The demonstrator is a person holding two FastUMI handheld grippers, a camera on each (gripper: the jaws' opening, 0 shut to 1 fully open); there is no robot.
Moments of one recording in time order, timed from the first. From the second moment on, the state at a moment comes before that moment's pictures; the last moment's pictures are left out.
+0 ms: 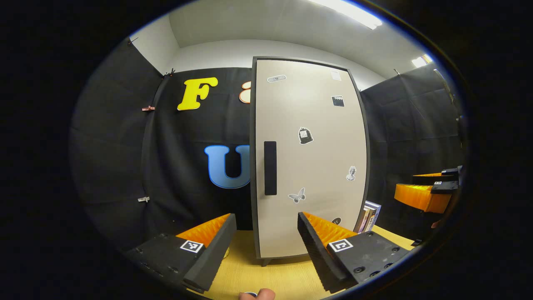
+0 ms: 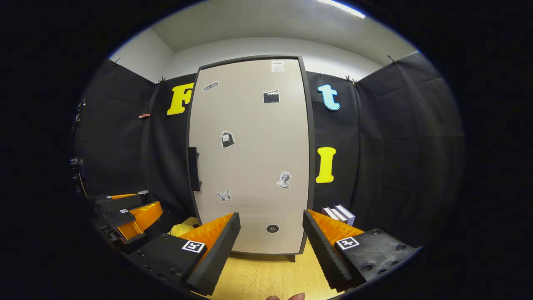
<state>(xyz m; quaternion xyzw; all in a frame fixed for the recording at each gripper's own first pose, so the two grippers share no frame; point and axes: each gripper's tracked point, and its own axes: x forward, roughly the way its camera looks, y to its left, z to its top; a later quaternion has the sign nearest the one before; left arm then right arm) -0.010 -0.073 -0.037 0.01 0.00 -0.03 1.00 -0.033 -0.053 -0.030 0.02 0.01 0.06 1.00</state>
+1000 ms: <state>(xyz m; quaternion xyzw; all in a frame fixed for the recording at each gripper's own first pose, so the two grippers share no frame) -0.009 -0.070 -0.037 0.01 0.00 -0.02 1.00 -0.030 -0.055 -0.026 0.02 0.01 0.06 1.00</state>
